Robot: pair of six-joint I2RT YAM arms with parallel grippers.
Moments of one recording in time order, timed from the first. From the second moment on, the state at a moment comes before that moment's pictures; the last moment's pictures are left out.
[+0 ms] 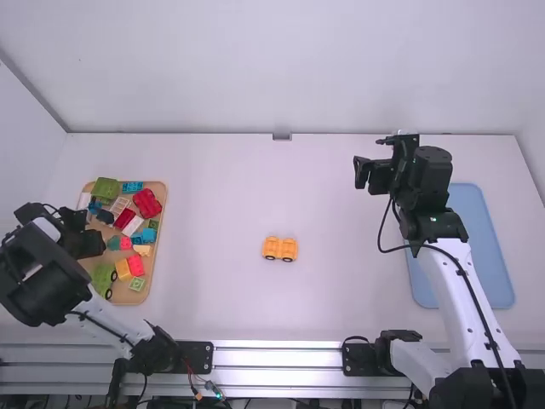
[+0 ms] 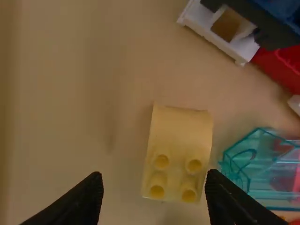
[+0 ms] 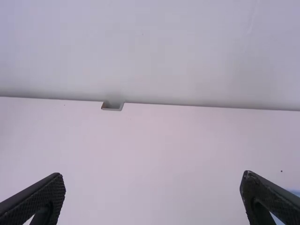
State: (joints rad) left arm 0.88 1.87 1.11 -0.53 0.16 0.60; right arm 0.03 1.18 0.95 -0.22 -0.22 0.02
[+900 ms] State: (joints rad) left arm 0.82 1.92 1.17 -0.72 0.10 0.25; right arm 0.03 1.18 0.95 -0.22 -0.24 0.02
